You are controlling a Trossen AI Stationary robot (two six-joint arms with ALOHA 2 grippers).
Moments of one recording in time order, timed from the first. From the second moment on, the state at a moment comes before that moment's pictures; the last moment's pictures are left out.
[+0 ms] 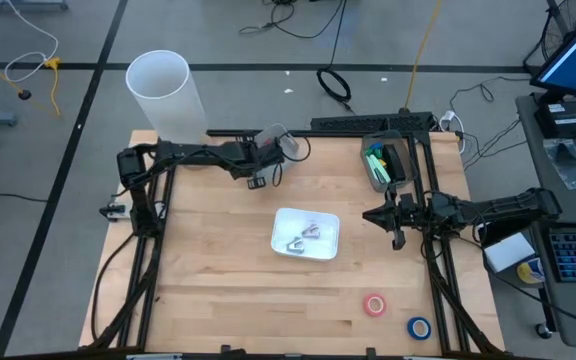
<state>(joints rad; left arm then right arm) 0.38 1.84 1.25 -0.65 -0.60 0.25 0.11 0.29 0.02 0.30 0.11 0.23</state>
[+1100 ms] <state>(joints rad) 0.32 1.67 1.43 -0.65 -0.54 0.06 0.11 0.29 0.02 0.35 0.10 0.38</state>
